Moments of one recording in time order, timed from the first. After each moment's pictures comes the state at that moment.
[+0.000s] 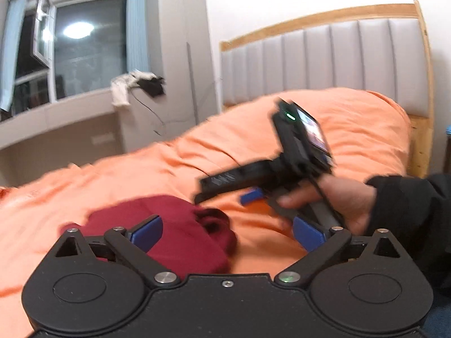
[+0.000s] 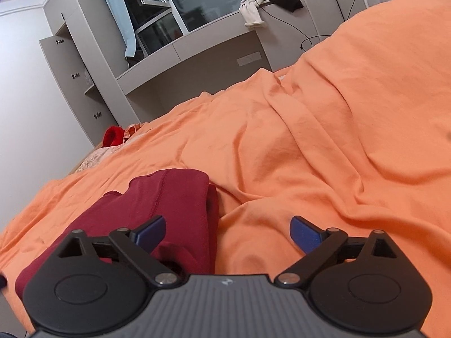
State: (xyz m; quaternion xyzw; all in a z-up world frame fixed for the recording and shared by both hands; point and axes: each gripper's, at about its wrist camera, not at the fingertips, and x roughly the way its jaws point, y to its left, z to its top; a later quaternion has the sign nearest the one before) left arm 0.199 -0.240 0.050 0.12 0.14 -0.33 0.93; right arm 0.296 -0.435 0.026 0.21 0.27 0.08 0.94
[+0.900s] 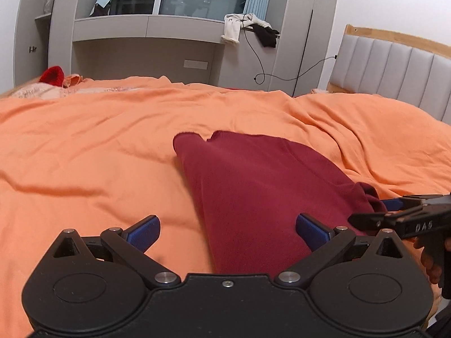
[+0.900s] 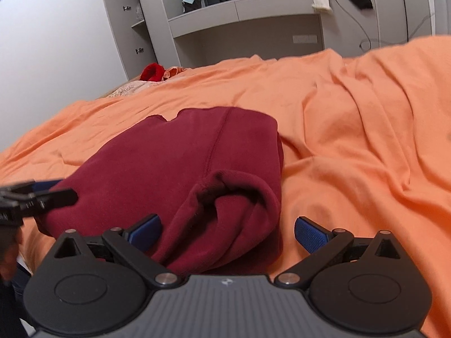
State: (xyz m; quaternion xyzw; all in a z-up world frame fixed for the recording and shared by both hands) left arm 0.304 -0.111 0.012 -0.03 0.28 -0.17 0.94; right arm 0.278 -0.381 0.021 0.07 0.33 0.17 0.93
